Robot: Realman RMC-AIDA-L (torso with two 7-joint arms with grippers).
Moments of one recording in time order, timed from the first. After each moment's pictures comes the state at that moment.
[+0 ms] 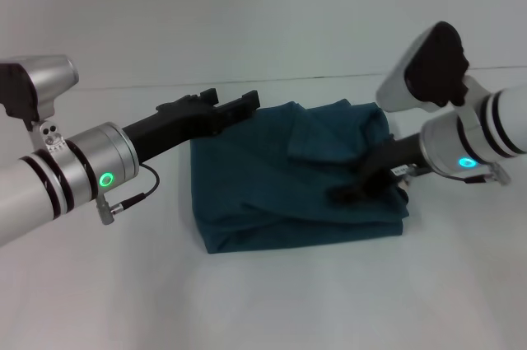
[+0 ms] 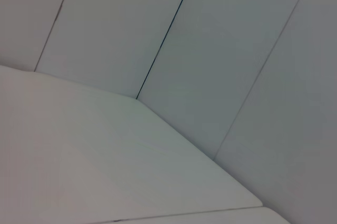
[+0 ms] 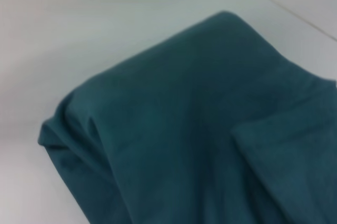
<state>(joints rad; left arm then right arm) -0.57 -2.17 1.23 0.68 1.34 0.88 -1.63 0.74 2.09 -1.11 -0.83 -2.44 -1.11 1.99</state>
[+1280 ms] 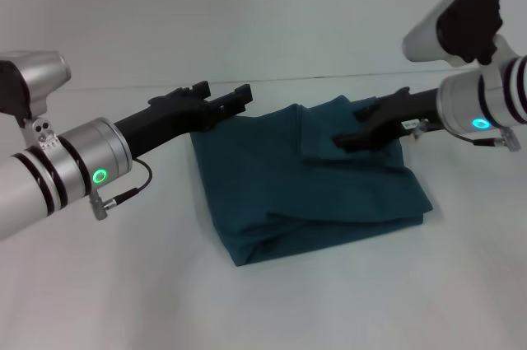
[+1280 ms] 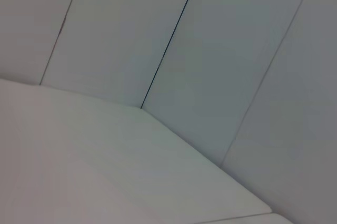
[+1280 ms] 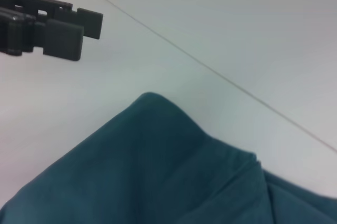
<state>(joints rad) -0.57 -2.17 1.20 0.68 1.34 0.88 -1.60 0.73 2.09 -1.03 -0.91 -2.40 -1.05 1.99</state>
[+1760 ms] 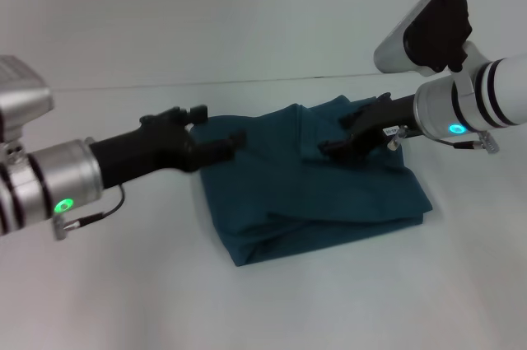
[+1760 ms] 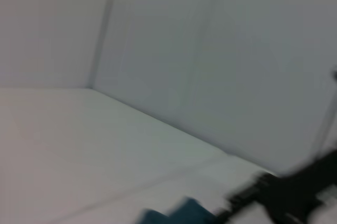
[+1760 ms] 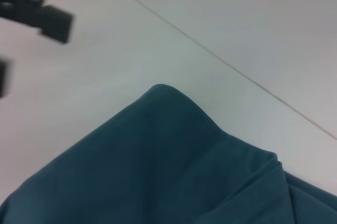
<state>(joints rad) -0.55 -2.14 1.04 0.69 1.58 1.13 -1.48 0.77 2.09 -1.08 -0.84 -2.40 -1.00 1.99</state>
